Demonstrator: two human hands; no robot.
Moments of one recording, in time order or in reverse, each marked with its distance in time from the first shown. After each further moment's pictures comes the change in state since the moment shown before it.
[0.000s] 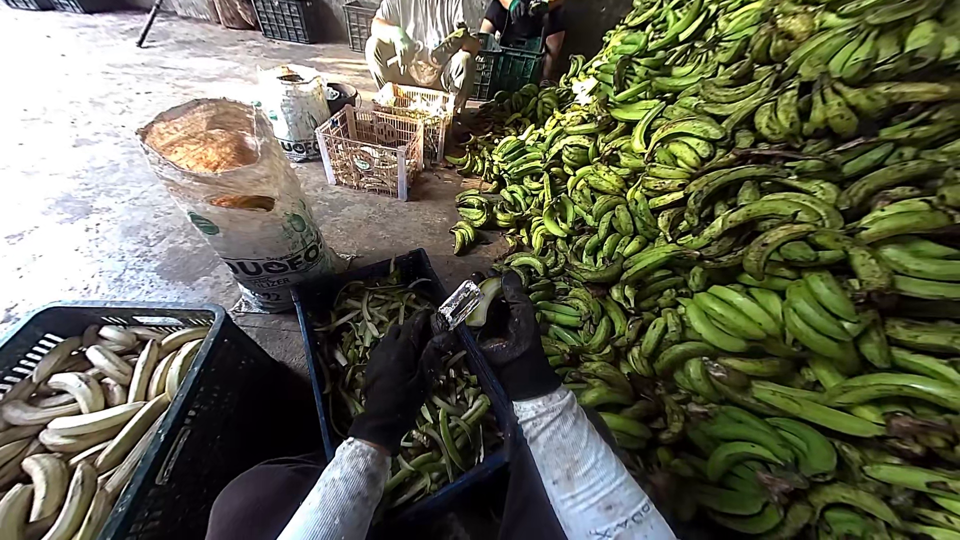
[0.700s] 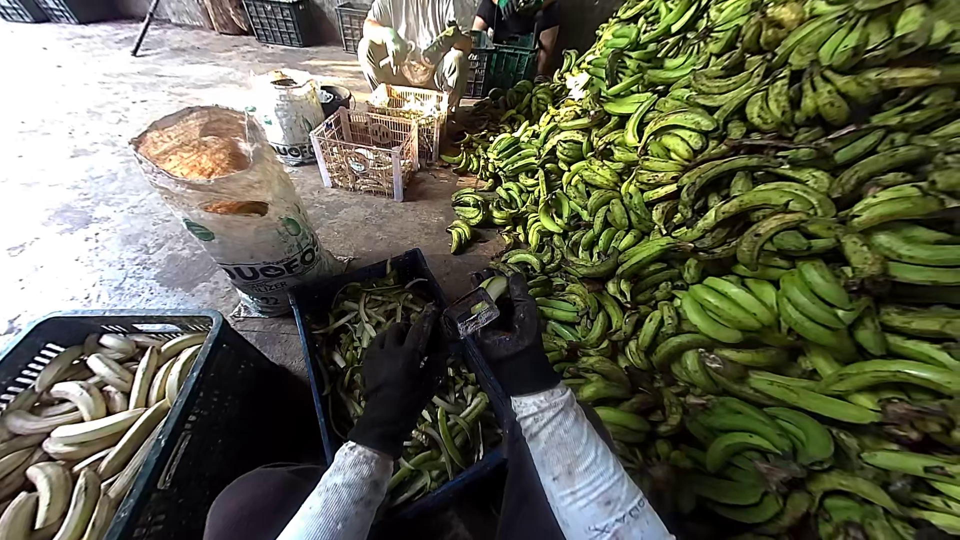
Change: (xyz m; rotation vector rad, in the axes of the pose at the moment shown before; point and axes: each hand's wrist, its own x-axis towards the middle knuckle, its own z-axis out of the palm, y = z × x) left_hand -0.004 0.018 0.004 0.249 0.143 0.155; right_hand -0.002 -0.009 0.000 0.157 0.080 -0.045
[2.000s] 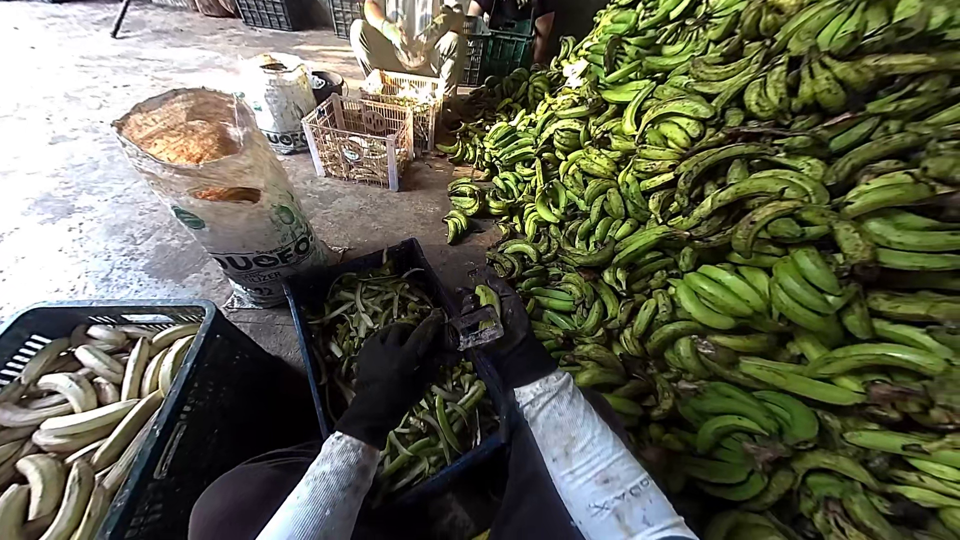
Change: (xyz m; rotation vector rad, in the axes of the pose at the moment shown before) left_hand -0.014 -0.027 0.004 0.011 -0.081 0.209; right_hand -0.005 0.002 -0.019 -0.151 -0.001 0.289
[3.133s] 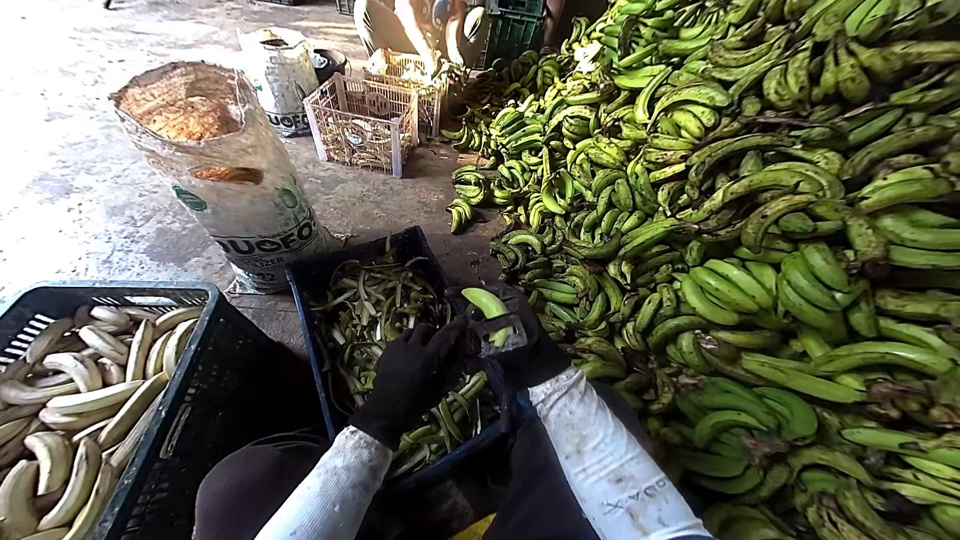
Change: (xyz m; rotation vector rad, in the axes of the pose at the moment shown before) left_hand -0.006 0.021 -0.002 -0.078 -0.188 -0.026; right_hand -0.015 -0.003 -0.030 -0.316 -0.311 0.048
